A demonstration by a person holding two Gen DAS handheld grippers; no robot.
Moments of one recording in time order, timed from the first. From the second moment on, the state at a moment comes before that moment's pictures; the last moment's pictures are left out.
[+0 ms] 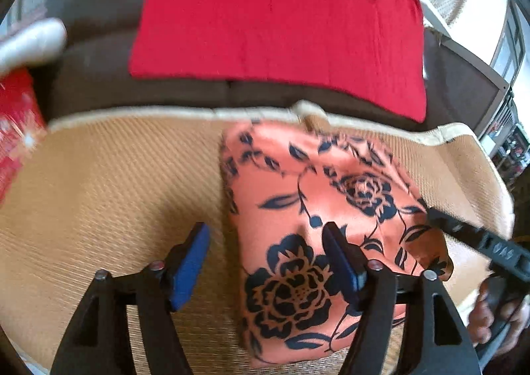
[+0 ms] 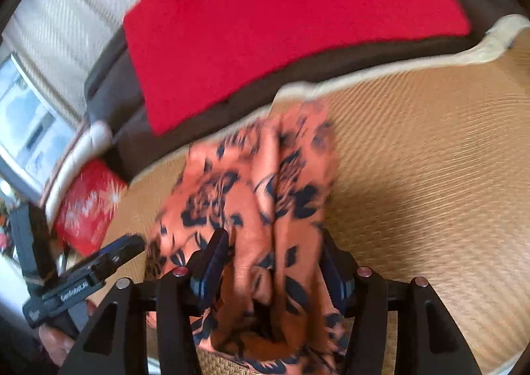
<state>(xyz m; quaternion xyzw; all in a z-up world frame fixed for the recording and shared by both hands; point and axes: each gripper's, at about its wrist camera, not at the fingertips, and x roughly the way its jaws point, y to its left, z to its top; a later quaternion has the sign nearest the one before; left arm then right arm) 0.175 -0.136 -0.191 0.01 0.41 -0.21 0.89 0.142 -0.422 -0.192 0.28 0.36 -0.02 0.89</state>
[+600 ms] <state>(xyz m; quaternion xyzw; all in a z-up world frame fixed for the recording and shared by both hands) 0.111 -0.131 -0.185 0.15 0.37 -0.13 0.91 0.140 -0.386 -0.173 0.23 0.38 0.00 0.90</state>
